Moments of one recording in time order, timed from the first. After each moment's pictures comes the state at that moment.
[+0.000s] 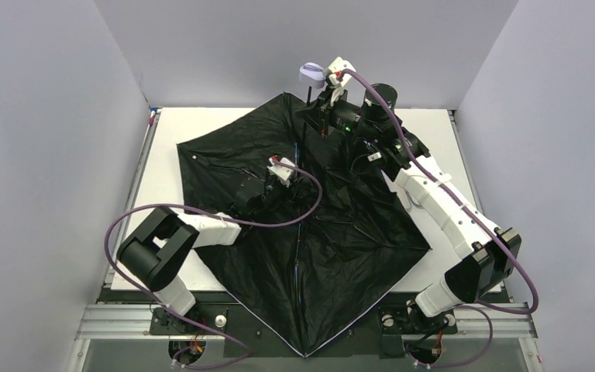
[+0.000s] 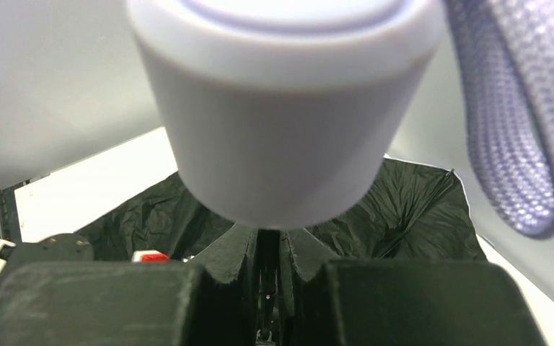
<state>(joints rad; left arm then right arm) -0.67 1.62 0.67 0.92 0.01 0.06 0.54 1.52 1.58 -0.09 -0.46 -0.01</state>
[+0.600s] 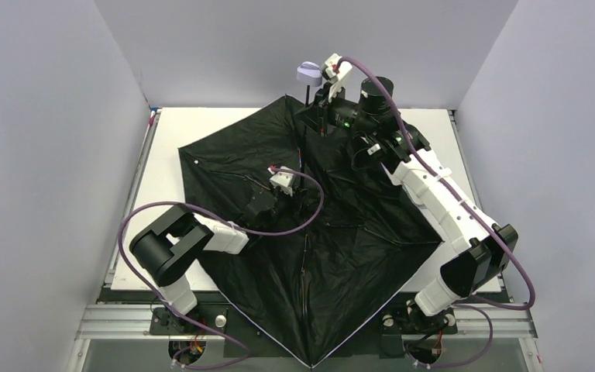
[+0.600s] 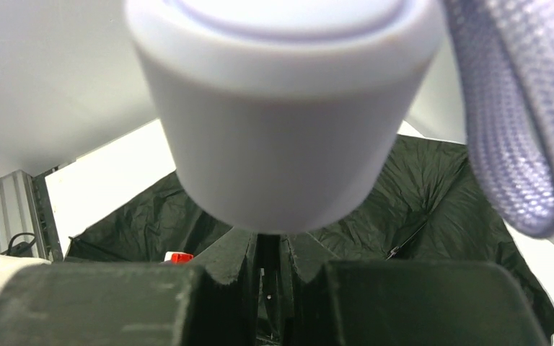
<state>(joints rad) -0.77 1.72 0.61 0.97 -0.15 -0.20 0.54 1.56 1.68 -0.24 -0.48 0.03</state>
